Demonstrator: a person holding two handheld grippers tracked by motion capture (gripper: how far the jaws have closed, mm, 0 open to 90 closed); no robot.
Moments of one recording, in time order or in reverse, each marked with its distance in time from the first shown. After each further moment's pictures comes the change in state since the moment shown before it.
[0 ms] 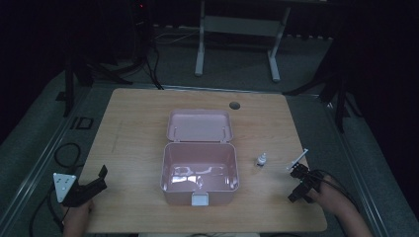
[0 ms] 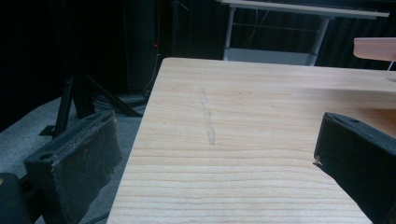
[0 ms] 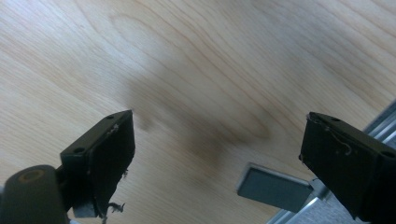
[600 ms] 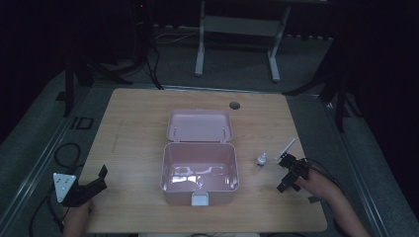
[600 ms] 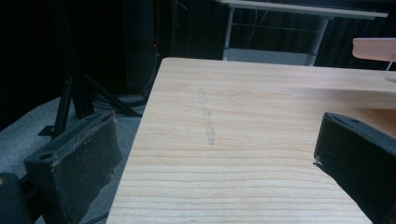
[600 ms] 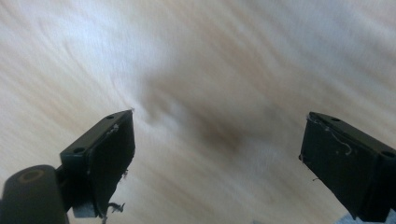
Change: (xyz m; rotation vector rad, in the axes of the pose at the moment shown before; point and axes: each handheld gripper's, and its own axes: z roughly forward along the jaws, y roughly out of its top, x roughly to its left) left arm 0.000 0.000 0.000 0.001 -0.003 0.000; right arm 0.000 0.049 -0.003 0.001 0.068 -0.042
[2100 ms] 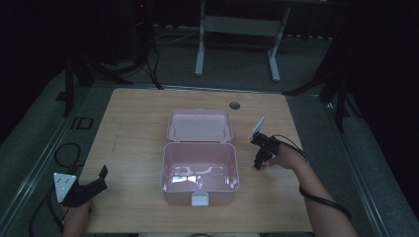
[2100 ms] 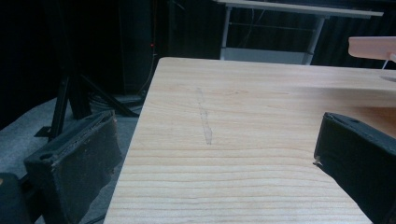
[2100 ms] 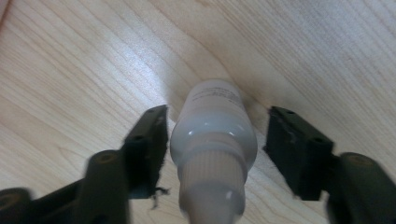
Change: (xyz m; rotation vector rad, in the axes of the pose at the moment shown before) left arm 0.000 0.000 0.000 0.001 -0.012 0.004; right arm 0.012 0.107 -0.001 0.058 0.019 -0.042
